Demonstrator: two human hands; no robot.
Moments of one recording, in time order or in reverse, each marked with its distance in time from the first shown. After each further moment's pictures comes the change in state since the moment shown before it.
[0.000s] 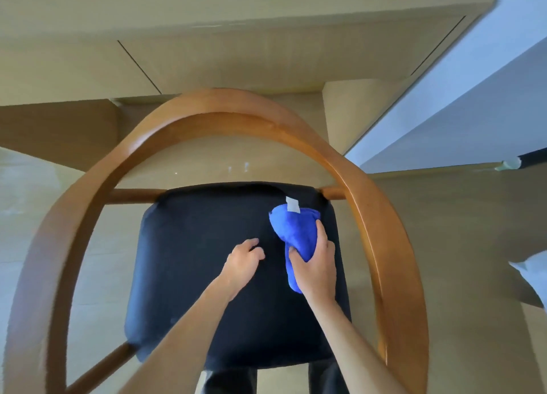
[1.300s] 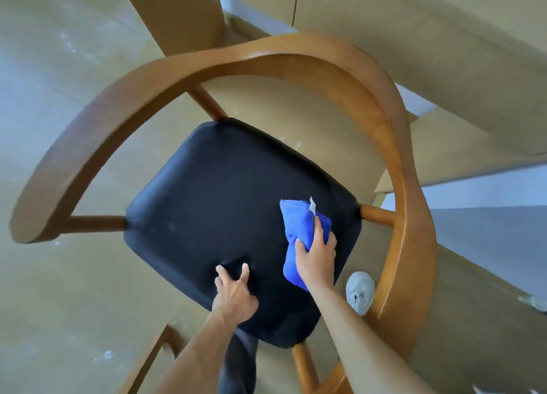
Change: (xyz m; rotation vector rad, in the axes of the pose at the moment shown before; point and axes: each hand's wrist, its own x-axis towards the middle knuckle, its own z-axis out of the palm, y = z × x) left_hand -0.034 -0.121 0.112 0.259 0.158 -0.290; right_hand 0.024 0.011 0.004 -0.472 -0.407 -0.256
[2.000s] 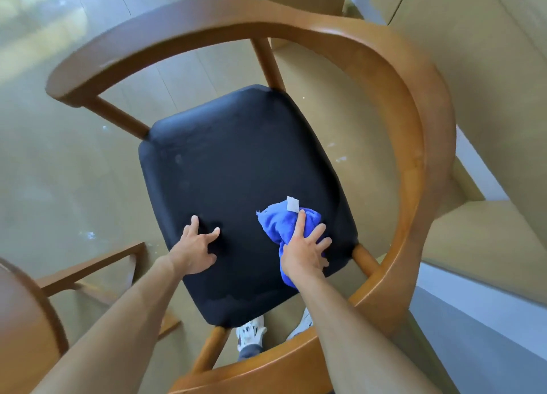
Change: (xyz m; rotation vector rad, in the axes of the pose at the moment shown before) left_hand 0.006 0.018 0.014 -0.243 0.157 -0.173; right_hand 0.070 0.011 -0.032 -0.958 -0.389 -0.333
